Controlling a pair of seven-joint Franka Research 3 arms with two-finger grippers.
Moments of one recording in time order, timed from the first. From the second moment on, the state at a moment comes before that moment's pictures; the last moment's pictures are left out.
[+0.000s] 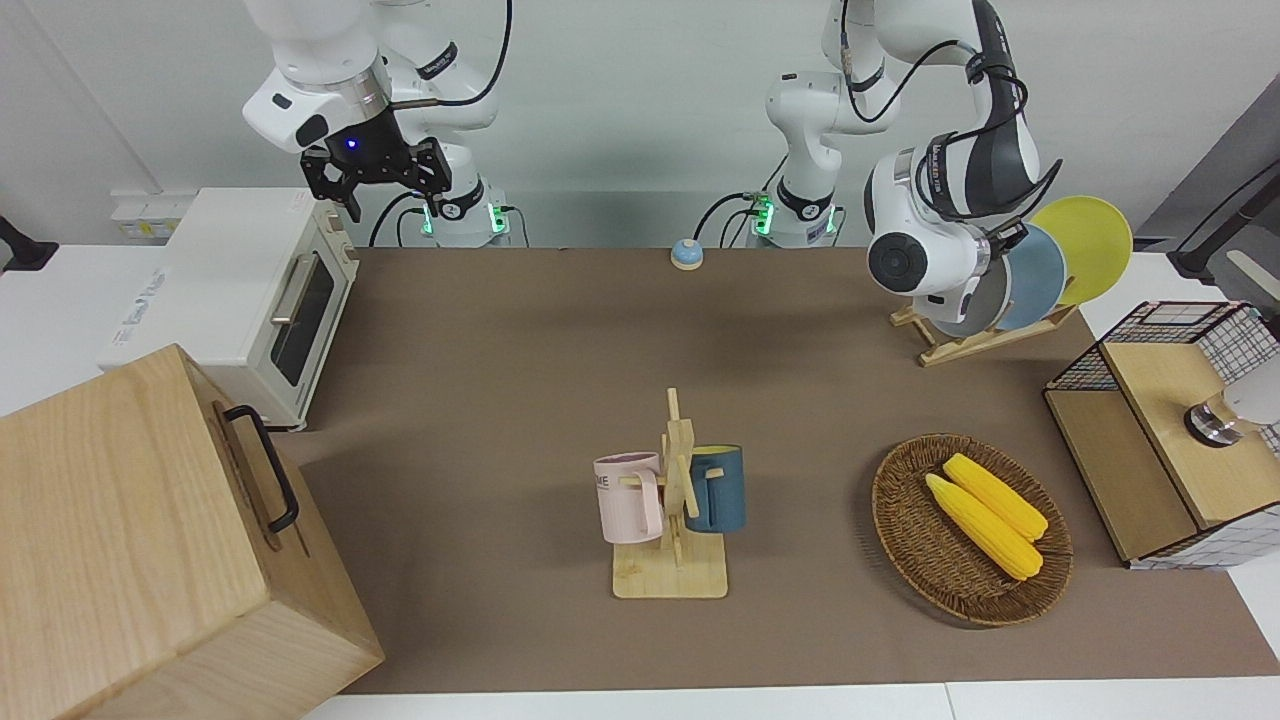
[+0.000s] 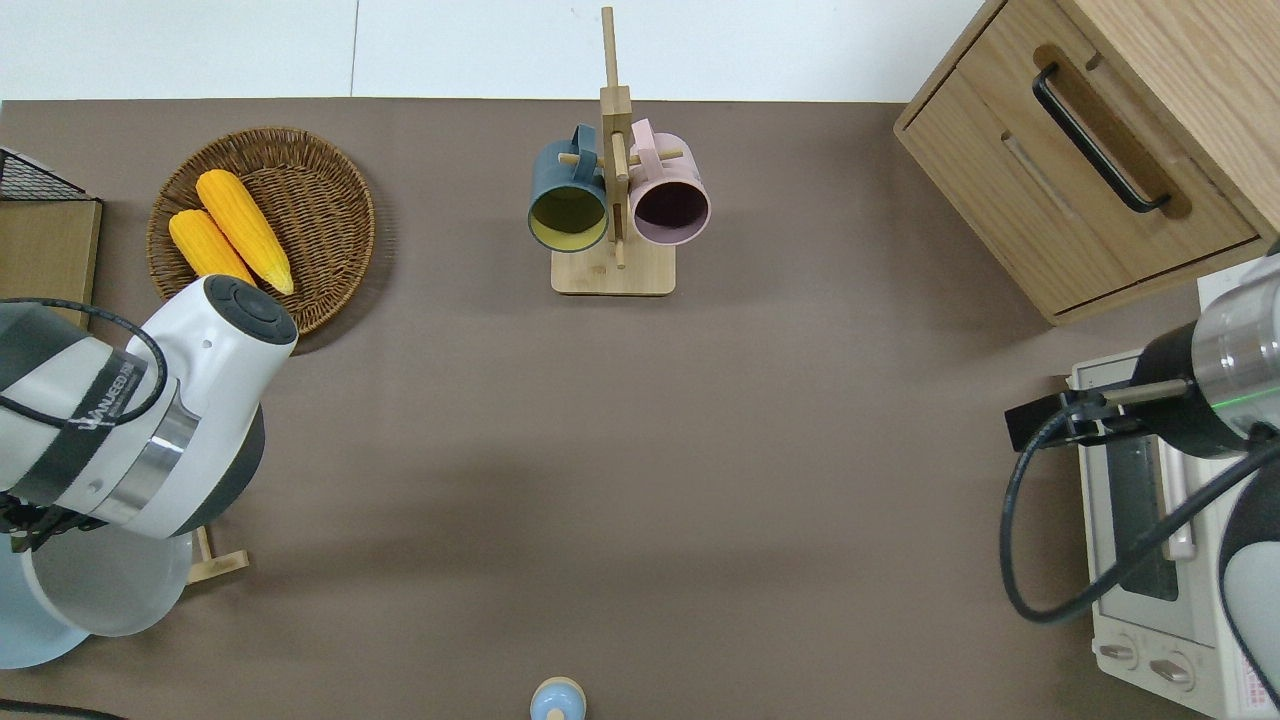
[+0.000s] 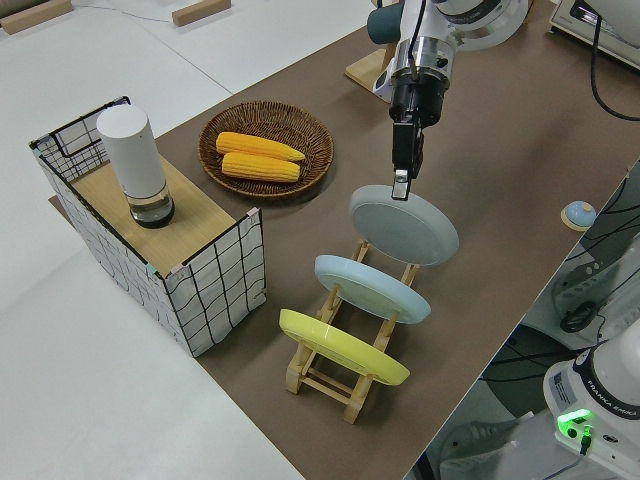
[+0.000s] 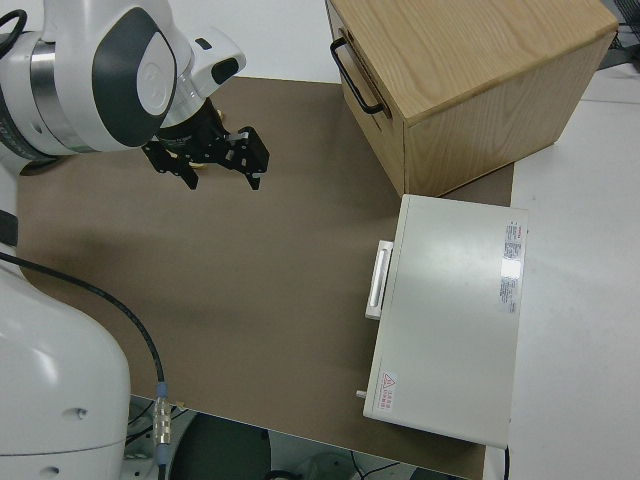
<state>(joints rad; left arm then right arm) -0.14 0.11 -0.02 -1.96 0.83 1.26 -0.48 -0.09 -0.02 0.23 -1.50 0.00 1.36 0.06</state>
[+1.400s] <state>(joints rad) -0.14 0.16 -0.03 -1.90 0.60 1.38 -0.53 -0.09 -0.02 0.23 -1.50 0.00 1.36 0.06</state>
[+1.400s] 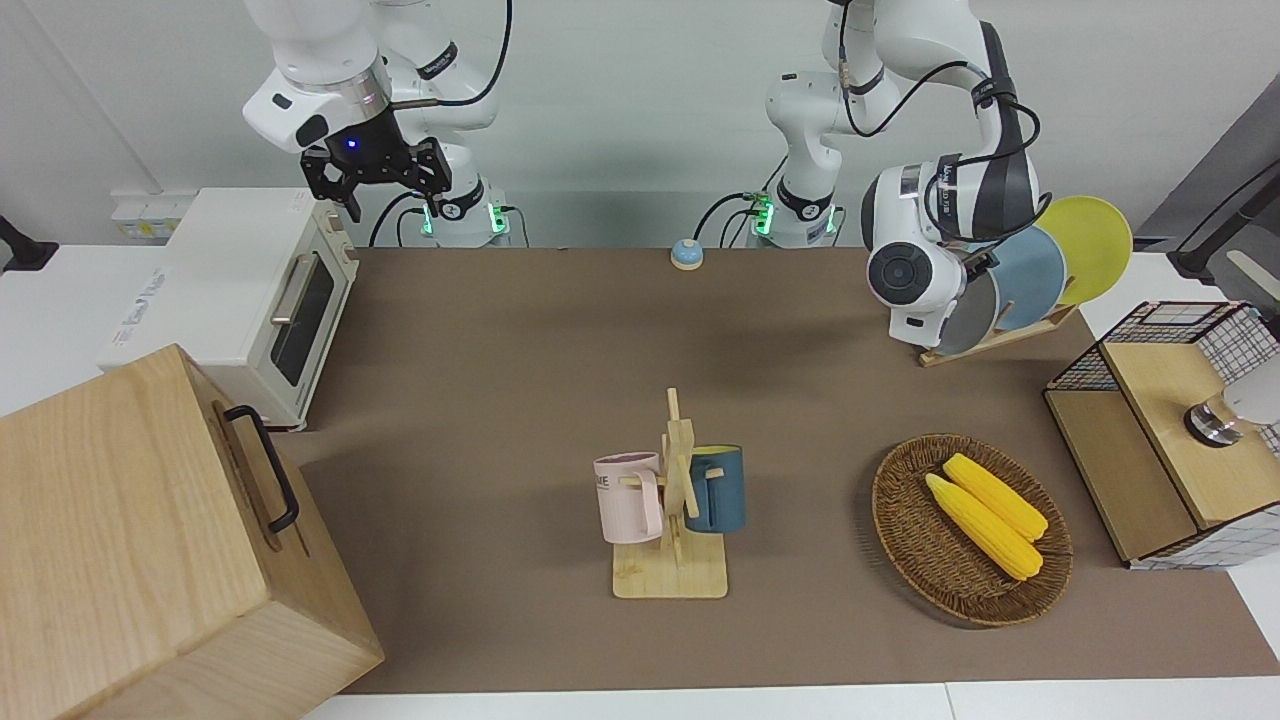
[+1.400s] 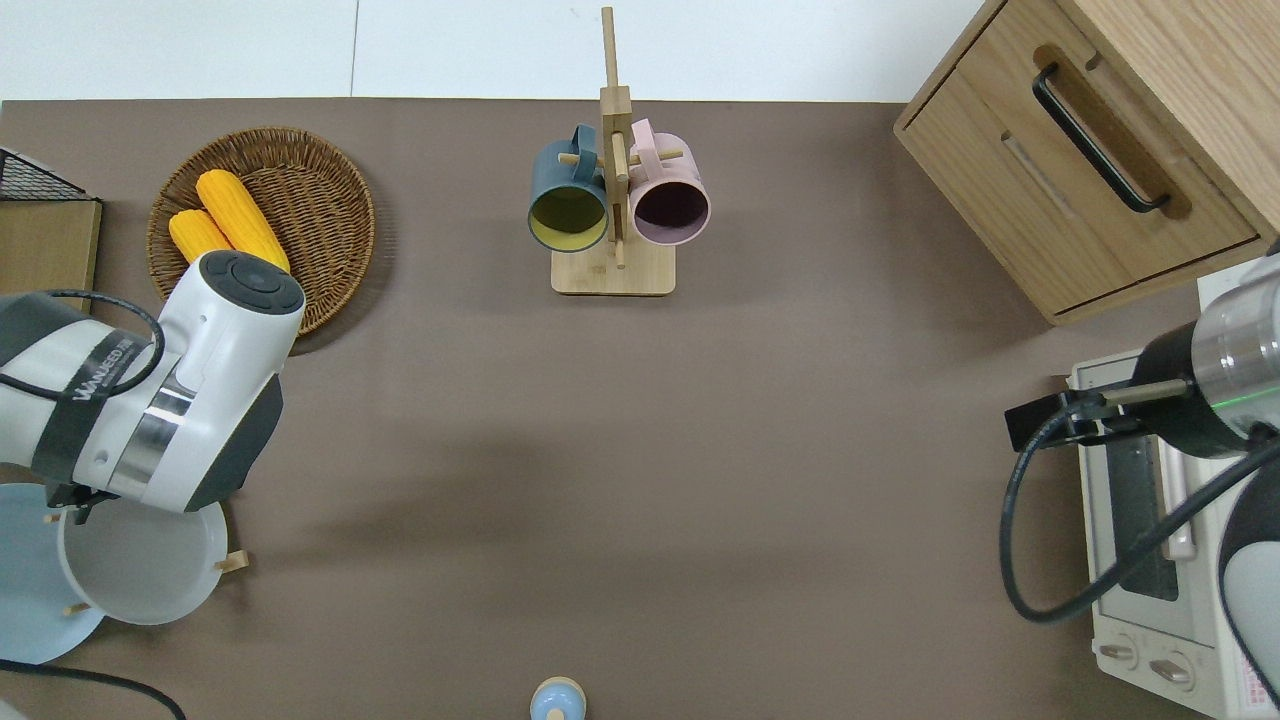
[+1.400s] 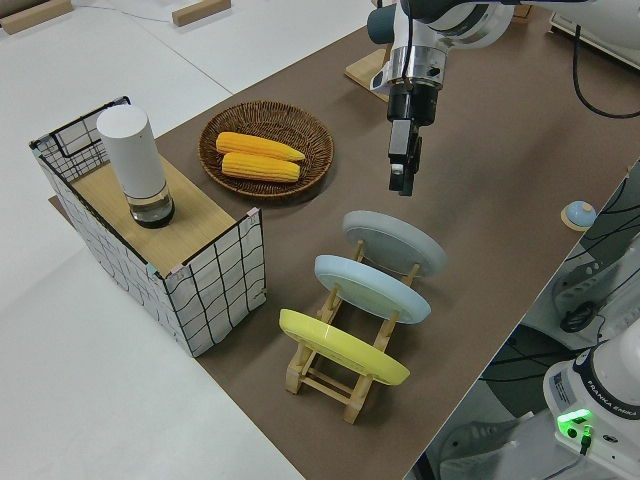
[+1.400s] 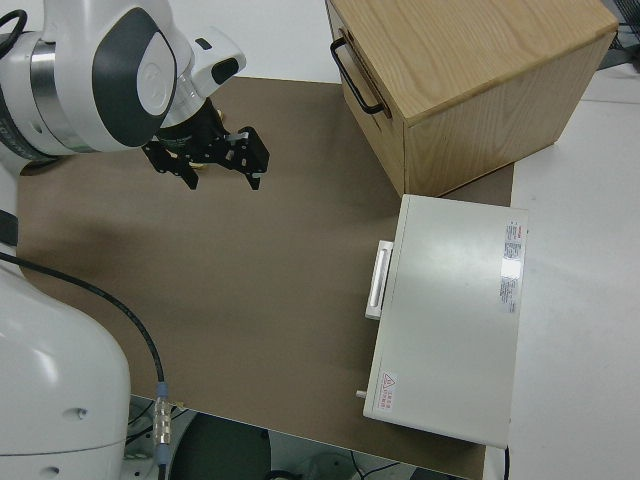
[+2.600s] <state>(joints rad) -0.10 -0.01 -0.06 -1.81 0.14 1.71 -0.39 -0.09 -0.02 0.23 -1.50 0.00 1.36 0.06</state>
